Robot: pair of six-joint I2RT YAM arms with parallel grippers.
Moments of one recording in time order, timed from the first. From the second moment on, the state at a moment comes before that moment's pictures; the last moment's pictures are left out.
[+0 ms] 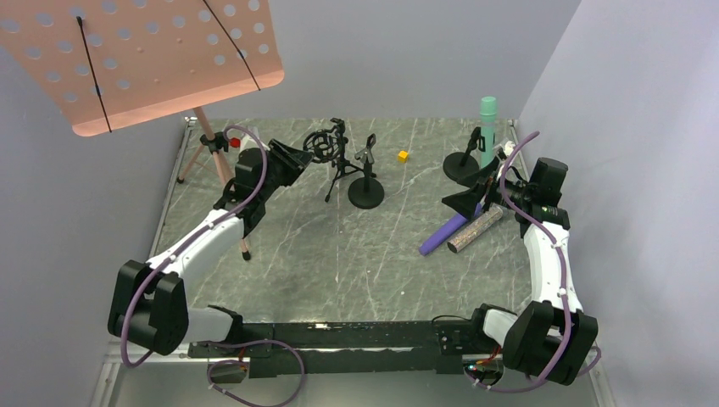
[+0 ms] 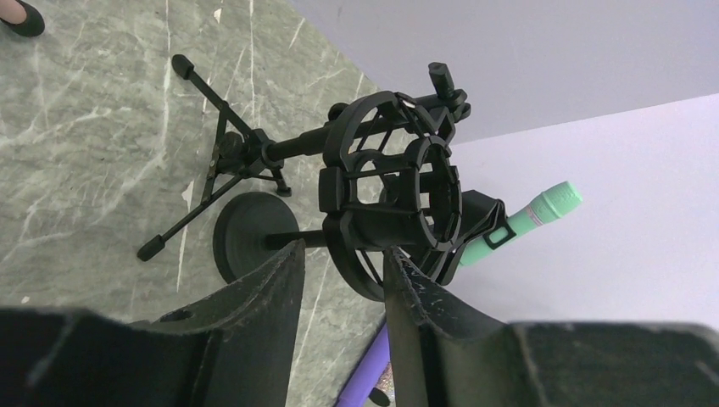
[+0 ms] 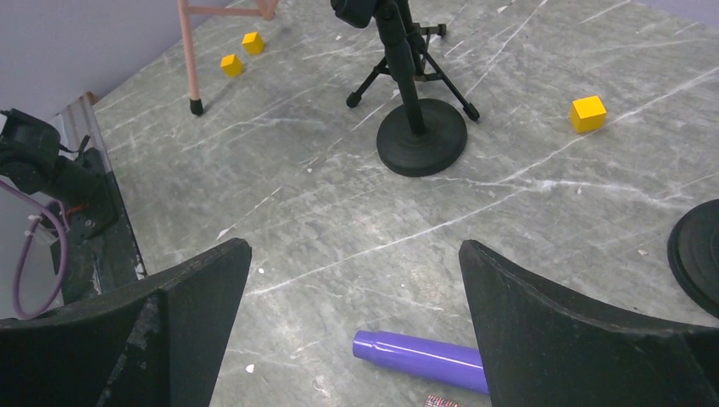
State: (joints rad) left arm -0.35 1.30 0.86 0.22 0.01 -1.05; right arm -0.30 1.11 0.87 -0.31 -1.24 -0.24
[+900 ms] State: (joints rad) left arm -0.34 1.38 0.86 0.35 0.03 -1.22; right arm -0.30 1.11 0.87 -0.34 -1.24 -0.24
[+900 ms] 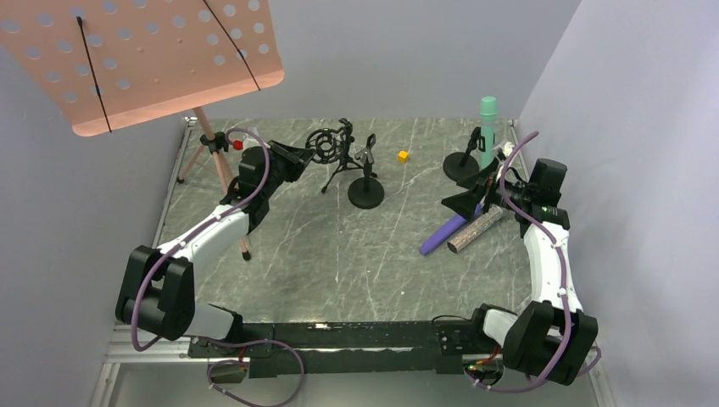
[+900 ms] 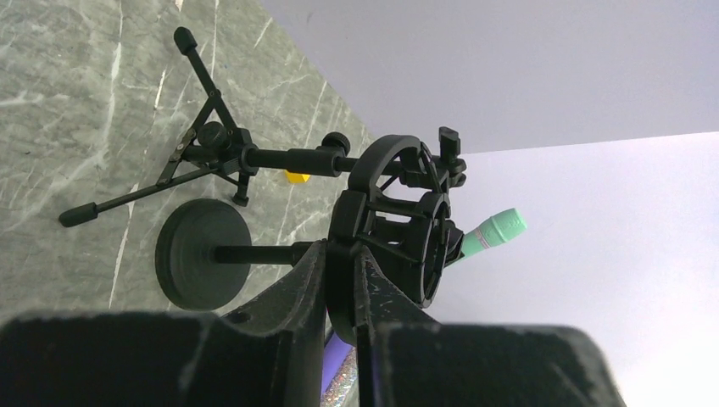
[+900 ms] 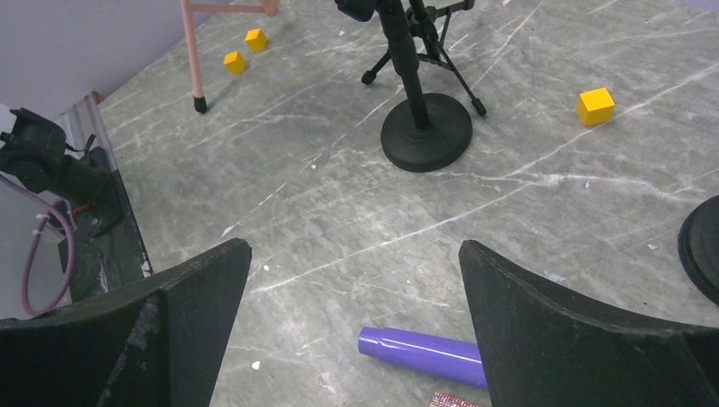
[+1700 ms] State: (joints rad) left arm -0.33 1.22 0.77 0.33 0.01 -1.32; right arm -0.30 1.11 0.87 -0.34 -1.24 -0.25
